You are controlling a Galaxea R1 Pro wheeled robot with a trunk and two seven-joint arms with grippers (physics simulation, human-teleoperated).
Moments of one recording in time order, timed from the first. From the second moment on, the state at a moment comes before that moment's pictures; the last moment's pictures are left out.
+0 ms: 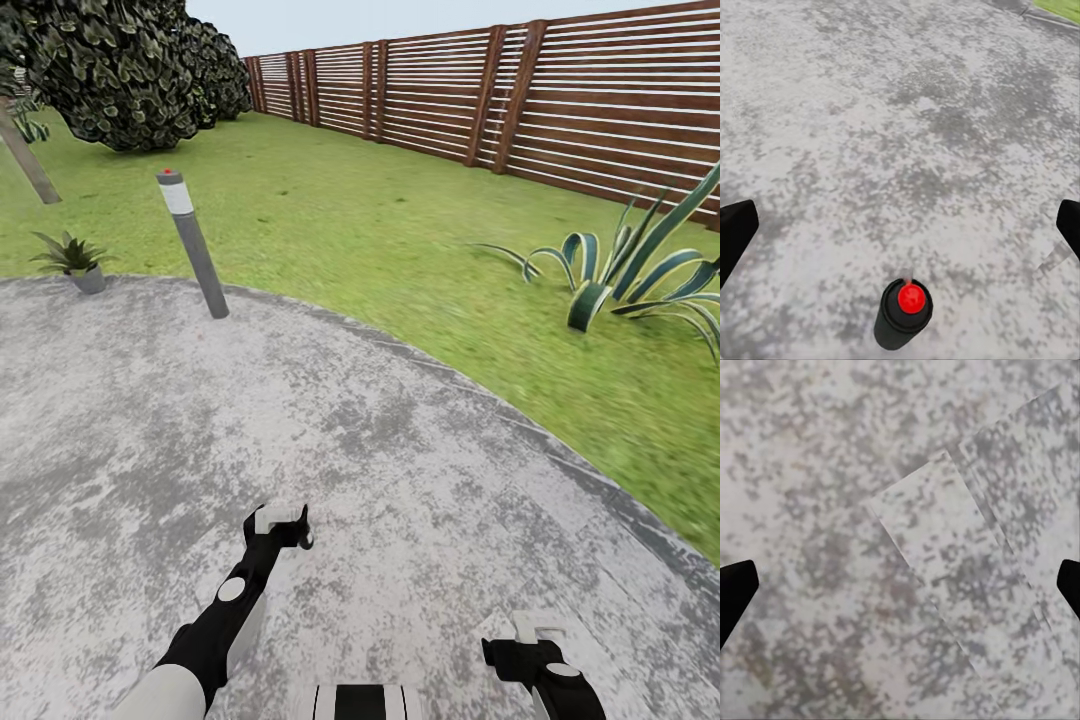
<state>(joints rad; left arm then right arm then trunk) -0.55 -0.09 -0.05 -0.59 0.04 -0.30 0.00 -0.17 -0.01 -0.09 -1.04 0.09 0.45 0.00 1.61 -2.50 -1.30</state>
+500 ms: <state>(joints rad) -0.55 -0.09 -0.05 -0.59 0.04 -0.30 0.00 -0.17 -0.01 -0.09 -1.04 0.09 0.45 0.00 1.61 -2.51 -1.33</state>
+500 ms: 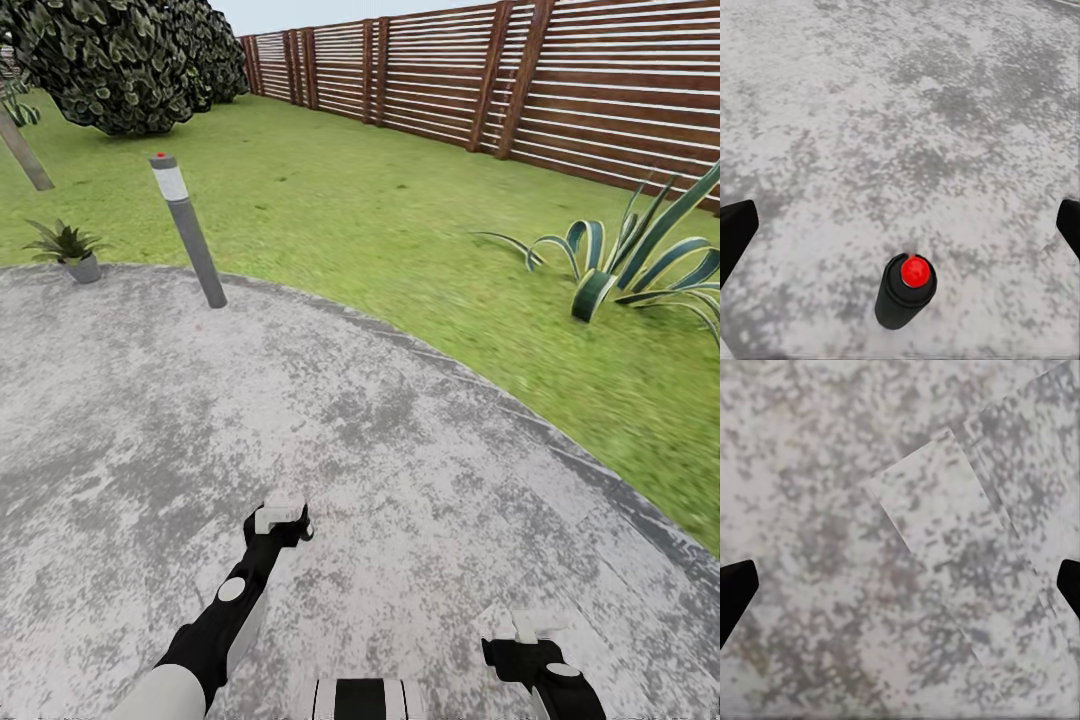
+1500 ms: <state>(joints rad) -0.55 -0.09 -0.05 -0.59 0.04 -0.30 0.00 -0.17 -0.01 -0.09 -1.04 0.09 0.45 0.00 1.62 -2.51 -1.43</state>
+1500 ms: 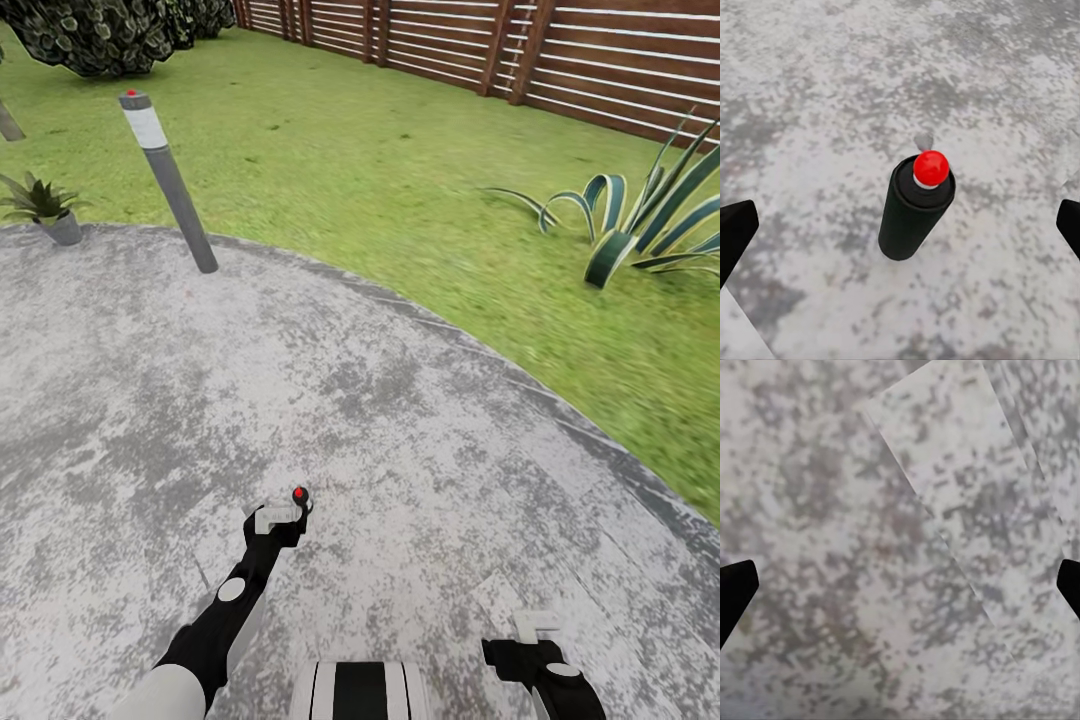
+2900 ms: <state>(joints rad) -0.55 -0.09 -0.05 -0.59 0.04 -0.30 0.00 -0.17 -0.01 -0.09 -1.04 0.09 0.45 0.00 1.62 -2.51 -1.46</state>
